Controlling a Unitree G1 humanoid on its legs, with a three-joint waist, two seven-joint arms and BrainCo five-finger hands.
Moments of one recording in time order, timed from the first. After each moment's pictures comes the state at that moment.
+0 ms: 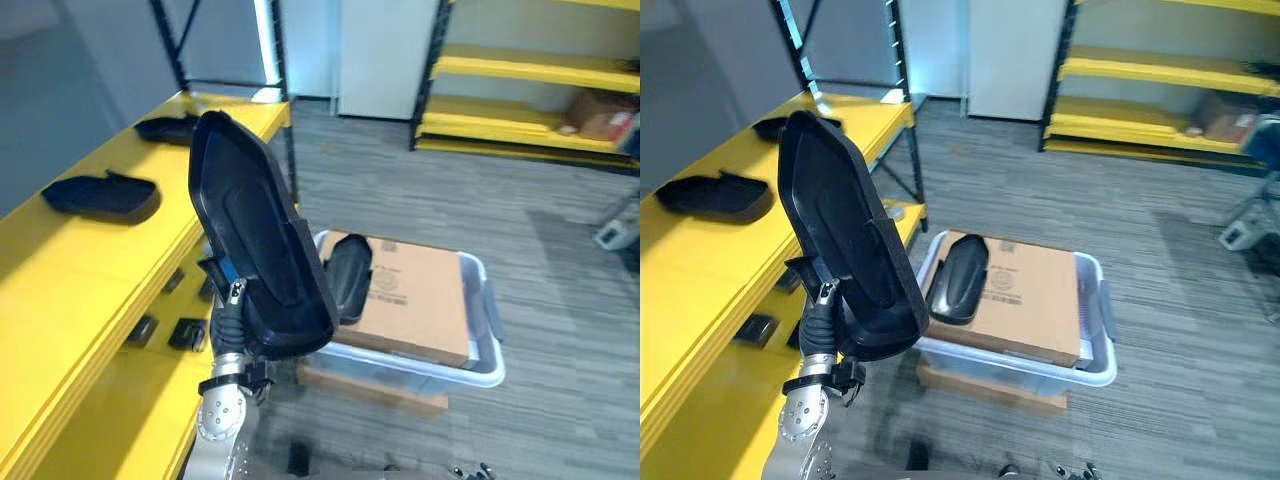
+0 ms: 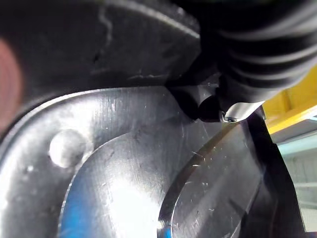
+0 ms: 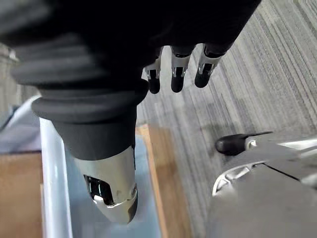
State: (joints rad) left arm 0.30 0.01 -0.16 -0.33 -0.15 -0.14 0.25; right arm 0.22 -0.05 -0.27 0.94 0.20 -0.10 -0.09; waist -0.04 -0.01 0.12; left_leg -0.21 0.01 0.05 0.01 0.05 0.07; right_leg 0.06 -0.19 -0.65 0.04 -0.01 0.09
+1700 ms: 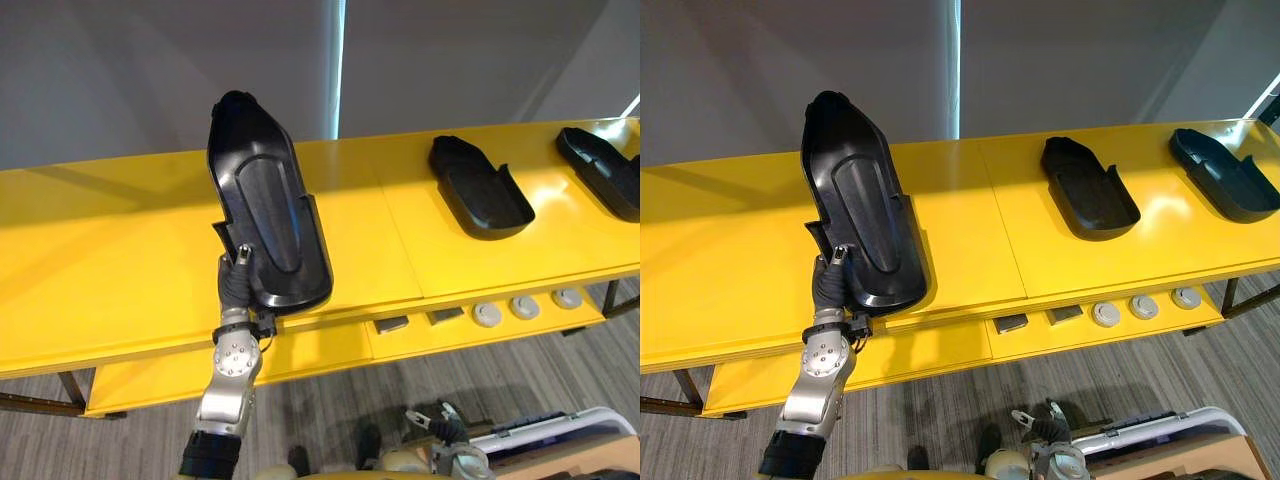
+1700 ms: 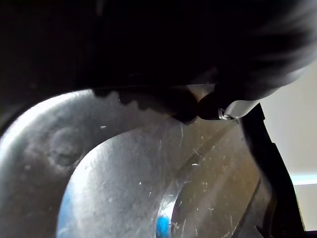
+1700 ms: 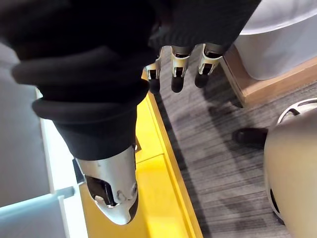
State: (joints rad) left arm -0.13 0.08 -0.01 0.13 0.05 -0.05 0.41; right arm 0.15 -0.03 -0.10 0.81 0.09 -0.08 -0.05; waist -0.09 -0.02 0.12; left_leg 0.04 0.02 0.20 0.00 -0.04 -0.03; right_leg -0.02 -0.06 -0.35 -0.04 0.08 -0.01
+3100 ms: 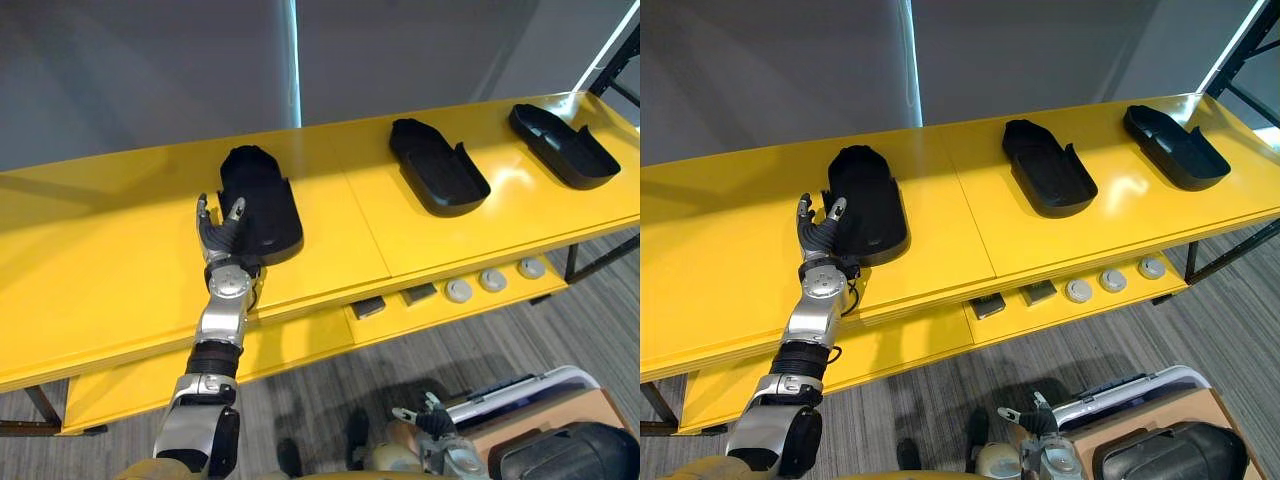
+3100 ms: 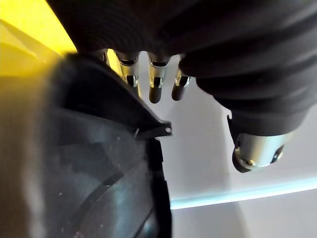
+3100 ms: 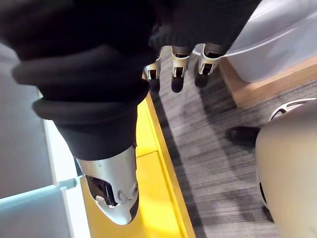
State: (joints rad) left arm -0.48 0.12 0.11 0.34 0.10 0.06 0.49; right arm 0.15 -0.03 -0.06 0.77 0.05 -0.07 -0.02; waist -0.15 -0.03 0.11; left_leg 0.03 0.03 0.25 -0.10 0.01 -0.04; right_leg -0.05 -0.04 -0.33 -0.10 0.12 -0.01
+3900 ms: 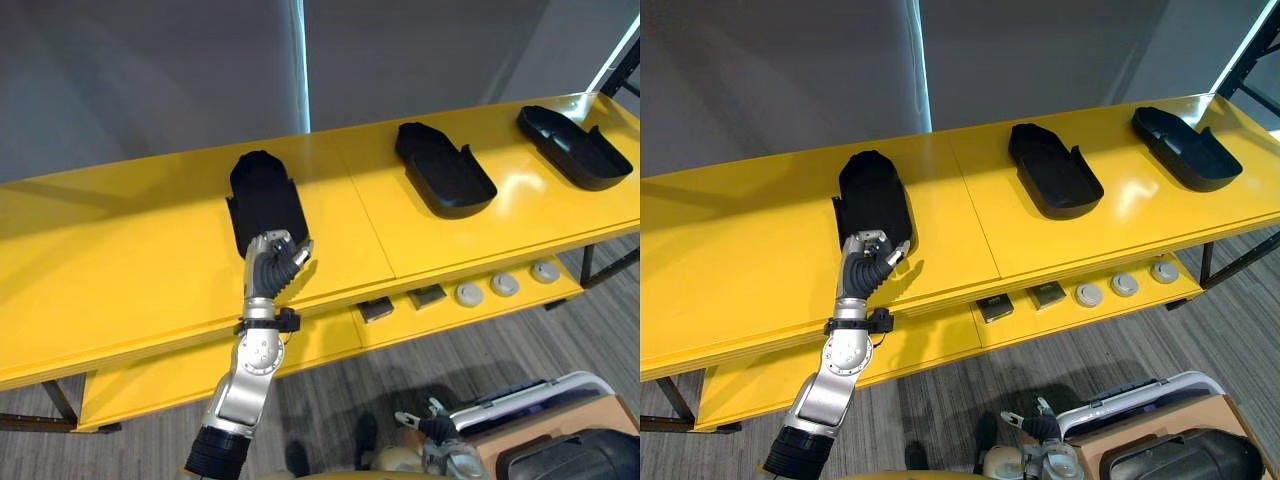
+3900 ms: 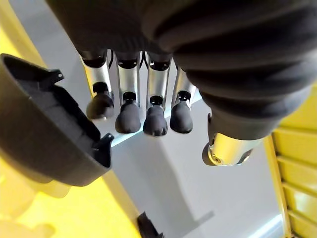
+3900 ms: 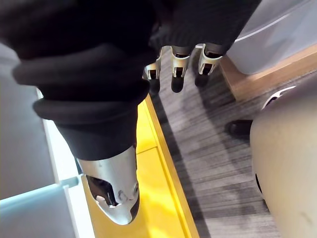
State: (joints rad) left arm -0.05 0.08 -0.21 0.00 0.49 -0.08 0.35; right arm 0.14 -0.03 -0.05 0.82 0.07 -0.11 -0.02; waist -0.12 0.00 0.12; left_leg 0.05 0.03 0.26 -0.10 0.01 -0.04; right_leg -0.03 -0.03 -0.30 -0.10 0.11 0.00
